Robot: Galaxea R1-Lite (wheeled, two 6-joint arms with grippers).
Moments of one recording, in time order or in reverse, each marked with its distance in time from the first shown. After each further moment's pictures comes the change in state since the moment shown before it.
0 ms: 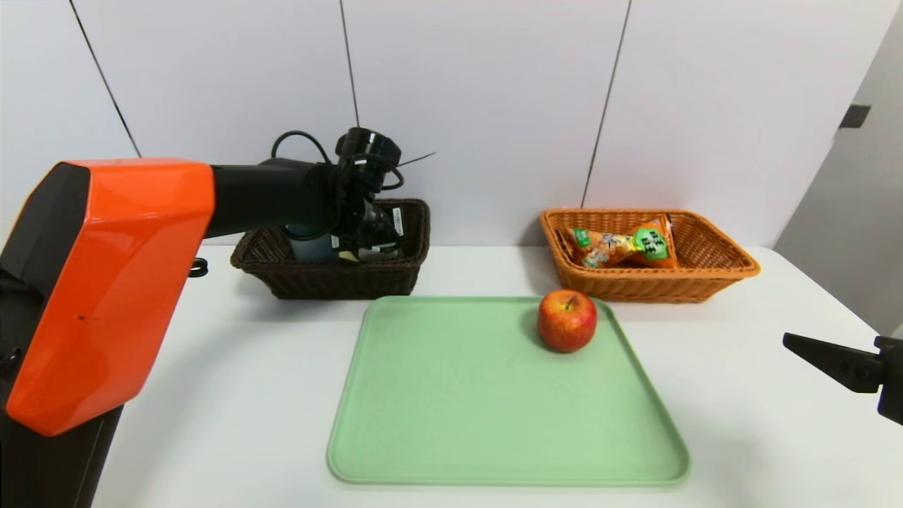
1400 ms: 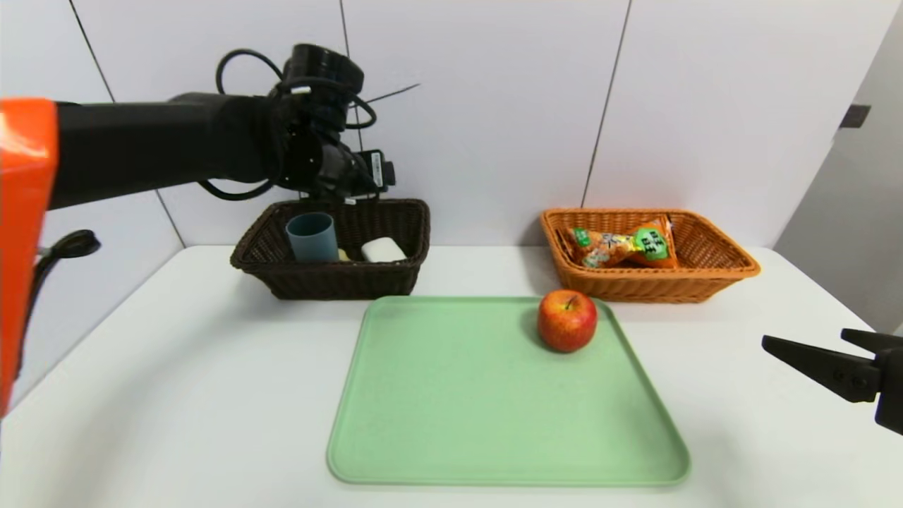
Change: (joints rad) left arm -0.009 -0.230 0.064 -0.033 0.016 0.113; right arm 0.061 -0.005 -0.020 -0.001 0.129 -0.018
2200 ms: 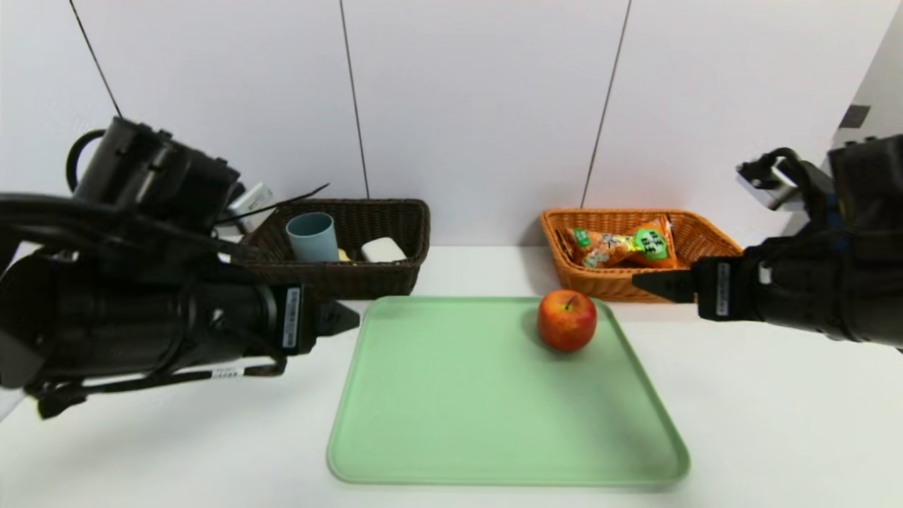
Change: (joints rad) left arm -0.200 -0.631 0.868 0.013 -0.095 -0.146; right arm 0.256 0.449 -0.404 0.121 -0.243 0.124
